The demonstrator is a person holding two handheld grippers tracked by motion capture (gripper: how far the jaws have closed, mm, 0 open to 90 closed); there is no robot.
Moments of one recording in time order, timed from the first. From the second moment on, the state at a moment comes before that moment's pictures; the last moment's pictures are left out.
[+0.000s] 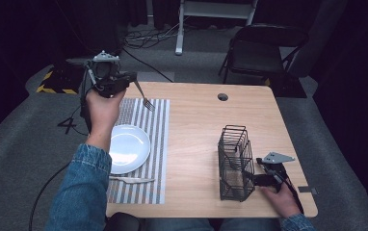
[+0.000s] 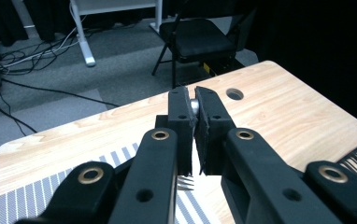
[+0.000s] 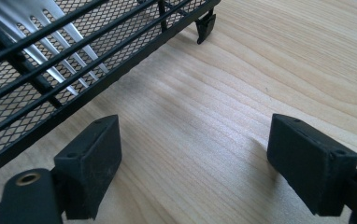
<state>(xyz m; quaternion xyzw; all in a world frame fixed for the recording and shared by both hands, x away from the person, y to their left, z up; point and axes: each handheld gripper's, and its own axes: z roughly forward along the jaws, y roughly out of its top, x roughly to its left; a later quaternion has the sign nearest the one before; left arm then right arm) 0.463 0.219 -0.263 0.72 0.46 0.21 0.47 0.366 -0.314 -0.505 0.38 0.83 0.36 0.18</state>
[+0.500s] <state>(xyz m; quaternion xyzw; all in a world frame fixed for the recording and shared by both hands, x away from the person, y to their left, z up) 0.499 0.237 -0.311 0.70 0.50 0.16 0.48 0.366 -0.314 -0.504 0.39 0.83 0.36 0.18</state>
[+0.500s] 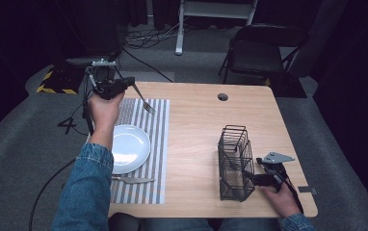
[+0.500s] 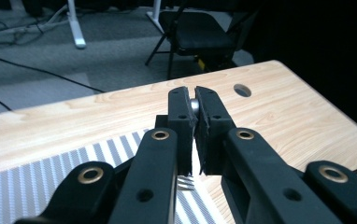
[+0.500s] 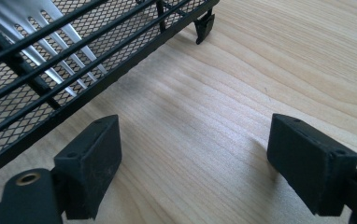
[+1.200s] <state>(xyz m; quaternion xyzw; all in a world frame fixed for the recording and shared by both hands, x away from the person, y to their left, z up) 0.516 0.257 -0.360 0.67 0.55 0.16 0.46 0.367 -0.313 -0.505 0.39 0.83 0.36 0.18</state>
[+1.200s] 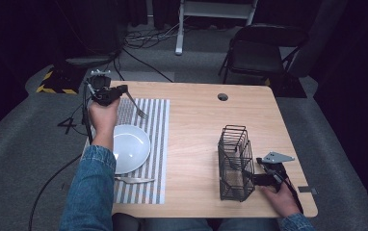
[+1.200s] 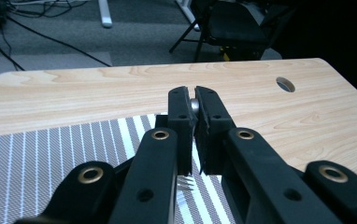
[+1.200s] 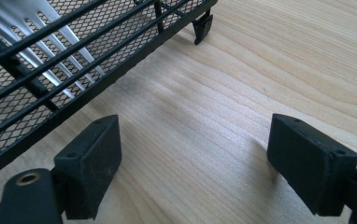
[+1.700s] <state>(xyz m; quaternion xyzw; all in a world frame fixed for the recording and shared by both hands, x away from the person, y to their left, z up) 0.517 0.257 -0.367 0.68 0.56 0.16 0.45 0.367 -0.313 -0.505 0.39 0.83 0.36 0.18</state>
